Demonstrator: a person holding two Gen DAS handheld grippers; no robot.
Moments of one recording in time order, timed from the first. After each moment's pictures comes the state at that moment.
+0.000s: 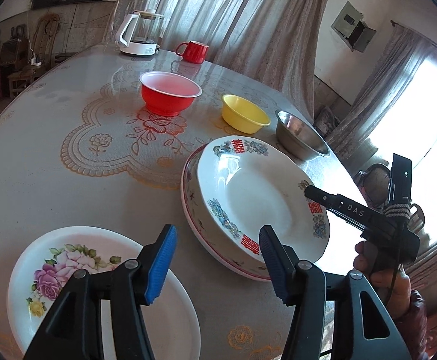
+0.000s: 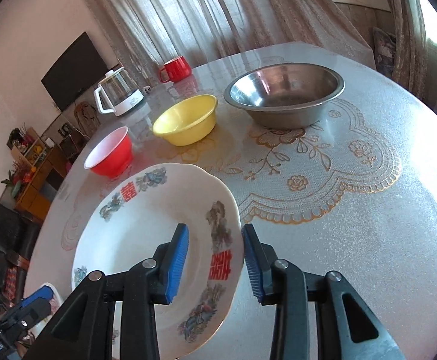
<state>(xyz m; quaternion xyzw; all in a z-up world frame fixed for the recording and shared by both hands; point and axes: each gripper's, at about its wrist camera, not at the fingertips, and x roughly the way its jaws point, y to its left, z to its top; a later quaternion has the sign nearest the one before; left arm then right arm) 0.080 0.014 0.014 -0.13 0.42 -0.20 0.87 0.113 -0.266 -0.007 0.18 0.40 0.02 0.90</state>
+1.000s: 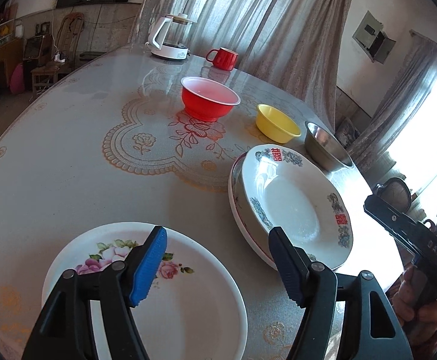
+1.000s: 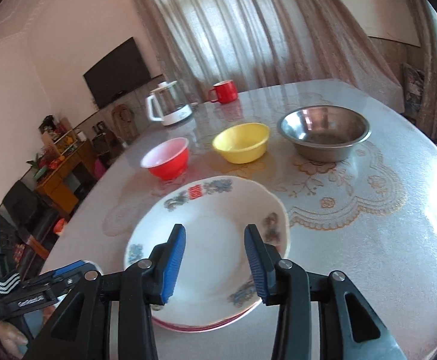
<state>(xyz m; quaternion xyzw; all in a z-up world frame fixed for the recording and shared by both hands) 0.077 0.052 0.010 -0.14 0.42 -0.15 0.89 0.065 -0.230 0.040 0.15 0.33 0.12 0.92</state>
